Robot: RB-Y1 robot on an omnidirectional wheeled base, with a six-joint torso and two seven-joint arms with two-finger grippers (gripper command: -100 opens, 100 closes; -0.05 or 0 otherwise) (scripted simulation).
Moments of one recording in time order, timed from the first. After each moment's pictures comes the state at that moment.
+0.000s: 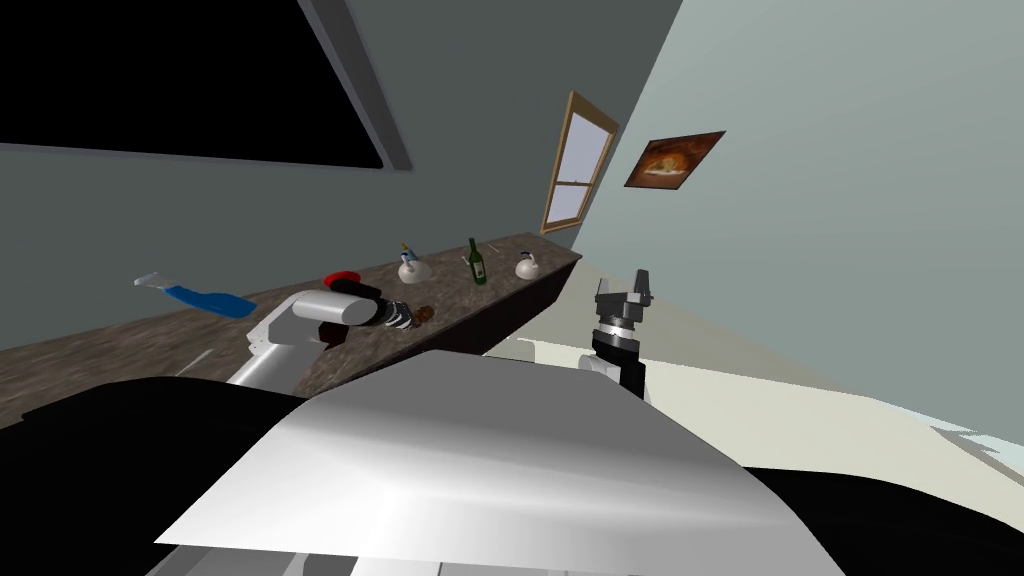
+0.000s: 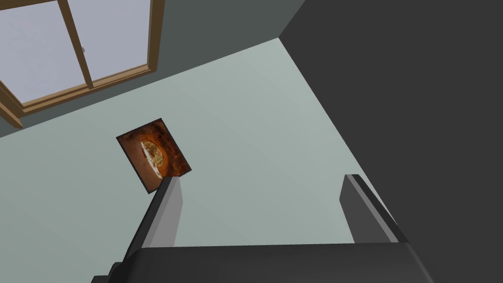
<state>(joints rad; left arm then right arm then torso) 0.36 0.79 0.40 -2.14 0.77 1.48 0.85 0.53 -0.03 0.01 -2.33 -0.09 -0.38 -0.15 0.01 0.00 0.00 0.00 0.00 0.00</state>
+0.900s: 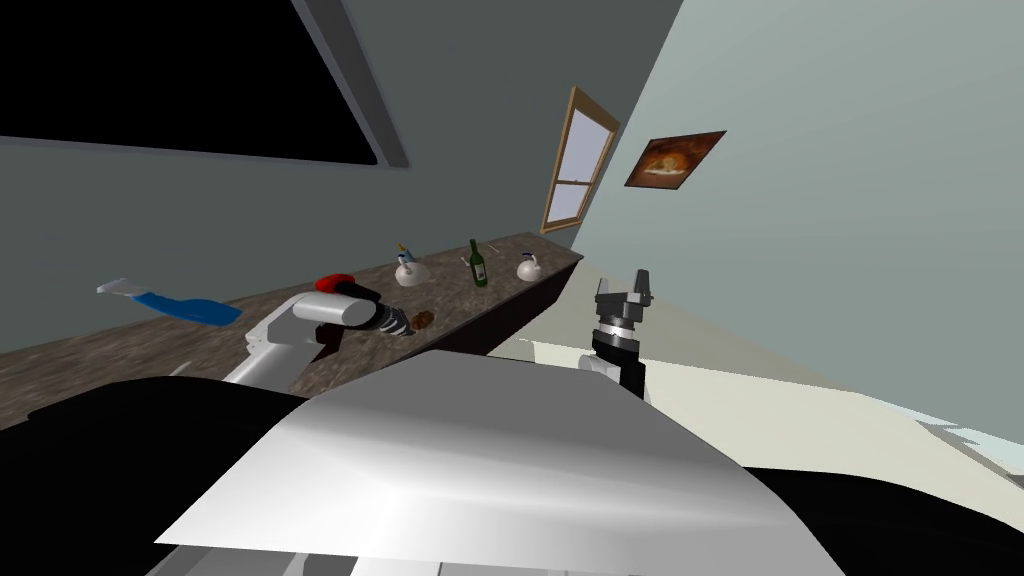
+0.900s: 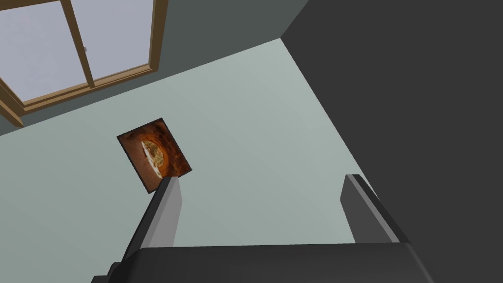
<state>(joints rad) 0.38 0.83 0.39 -2.09 0.78 1.54 0.85 0.53 -0.03 0.01 -2.33 -0.09 -0.38 -0.15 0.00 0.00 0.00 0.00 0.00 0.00</state>
